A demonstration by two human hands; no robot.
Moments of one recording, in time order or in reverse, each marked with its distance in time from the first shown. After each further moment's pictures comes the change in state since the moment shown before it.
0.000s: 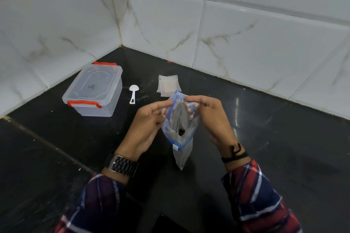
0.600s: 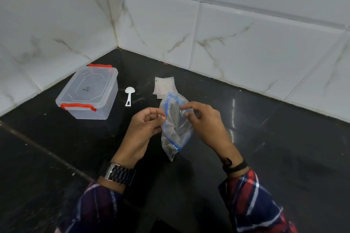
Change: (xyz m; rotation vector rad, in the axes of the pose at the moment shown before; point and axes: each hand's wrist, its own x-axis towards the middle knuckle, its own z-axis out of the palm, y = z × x) left_hand -0.006 -0.004 0.004 0.001 0.101 -0.007; right_hand -0.012 0.005 -0.005 -0.589 -0.004 -0.190
